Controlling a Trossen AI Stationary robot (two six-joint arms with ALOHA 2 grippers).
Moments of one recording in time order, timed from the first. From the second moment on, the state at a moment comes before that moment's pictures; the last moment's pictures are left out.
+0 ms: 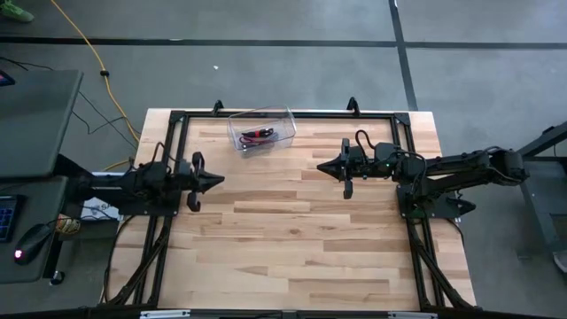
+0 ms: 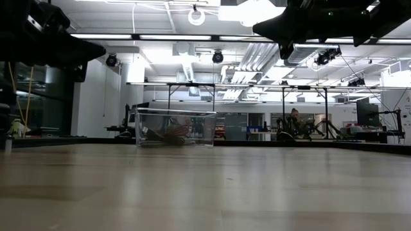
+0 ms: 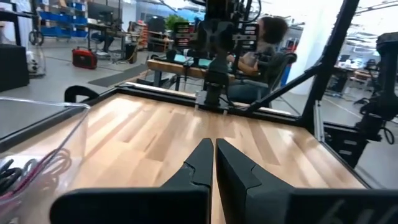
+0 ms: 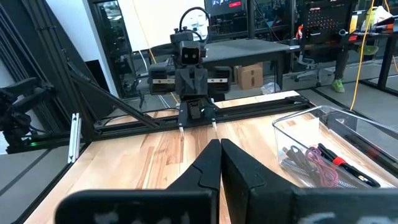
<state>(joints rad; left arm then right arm) 0.13 0.01 0.01 0.01 -0.07 -0.16 -0.13 1.06 0.46 0.57 -0.12 0.12</state>
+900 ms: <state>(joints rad) -0.01 0.01 0.01 0.05 -0.24 -0.09 -0.15 0.94 0.46 0.47 -0.12 0.16</state>
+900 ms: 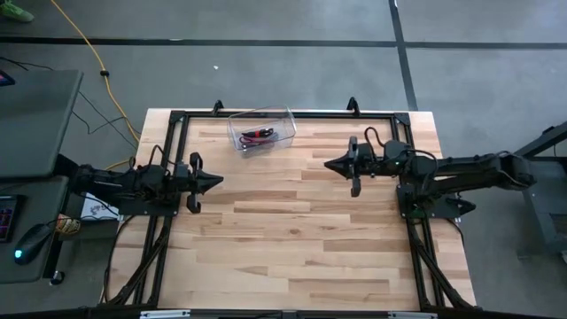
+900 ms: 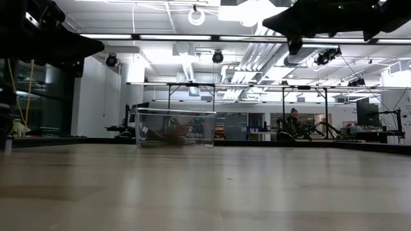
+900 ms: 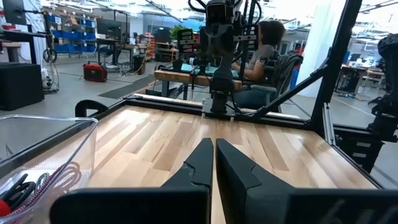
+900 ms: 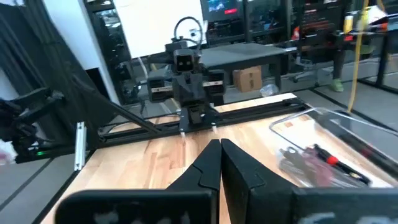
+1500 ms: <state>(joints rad) -0.01 0.01 0.01 0.05 -0.24 -0.10 -0.32 0.43 0.12 0.49 -0.19 0.24</state>
